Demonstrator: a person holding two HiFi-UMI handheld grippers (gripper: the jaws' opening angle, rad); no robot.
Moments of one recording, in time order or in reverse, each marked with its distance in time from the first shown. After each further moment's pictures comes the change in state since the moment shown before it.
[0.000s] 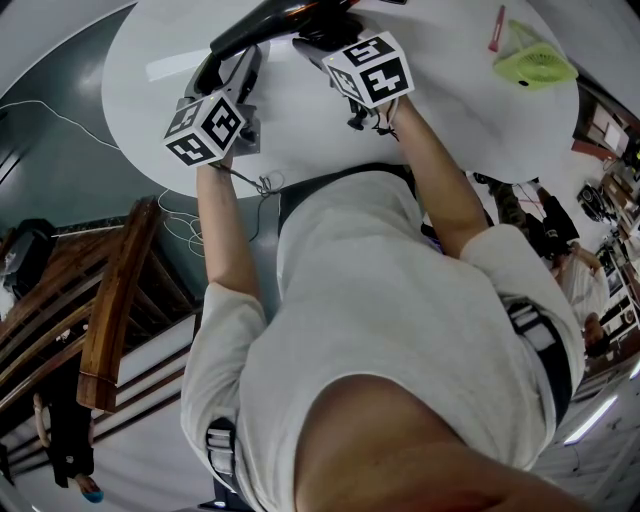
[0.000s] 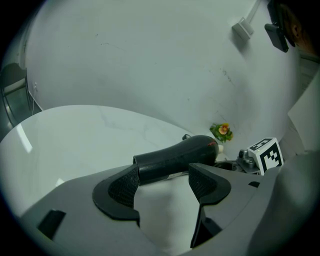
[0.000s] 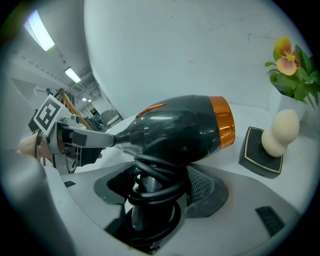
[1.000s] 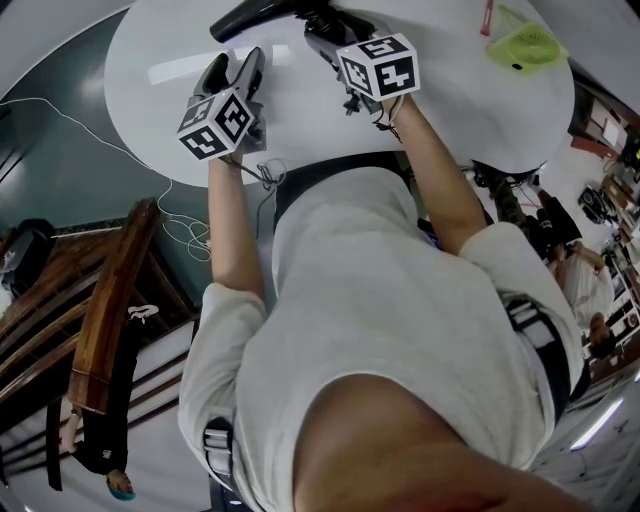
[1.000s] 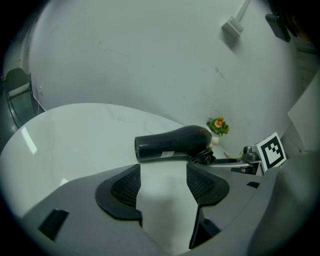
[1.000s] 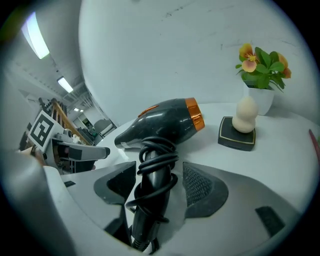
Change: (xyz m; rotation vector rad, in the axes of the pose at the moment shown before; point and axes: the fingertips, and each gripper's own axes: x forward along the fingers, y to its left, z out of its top) left arm -0.029 -0.008 -0.035 0.018 -0.015 0.040; right arm -0.032 0.004 -0.021 0.096 -0.087 -0.064
